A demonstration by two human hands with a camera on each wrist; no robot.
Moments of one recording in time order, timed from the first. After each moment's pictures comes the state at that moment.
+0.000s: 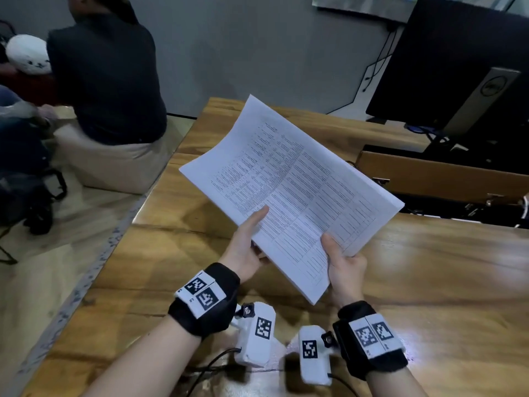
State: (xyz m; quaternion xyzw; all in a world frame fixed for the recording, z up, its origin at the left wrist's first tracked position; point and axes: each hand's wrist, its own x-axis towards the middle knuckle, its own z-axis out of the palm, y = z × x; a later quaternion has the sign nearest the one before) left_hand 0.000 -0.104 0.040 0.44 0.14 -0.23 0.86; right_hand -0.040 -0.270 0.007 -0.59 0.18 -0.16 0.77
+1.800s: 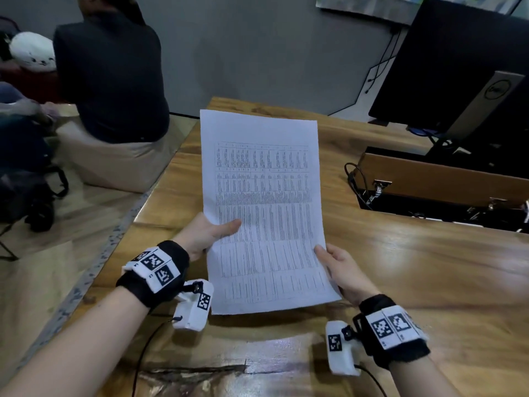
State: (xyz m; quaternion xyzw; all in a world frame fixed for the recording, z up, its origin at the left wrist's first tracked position) left_hand 0.034 -0.021 0.025 0.65 -0.05 -0.19 0.73; right_hand -0.028 -0.294 0.011 -0.74 0.12 0.15 0.65
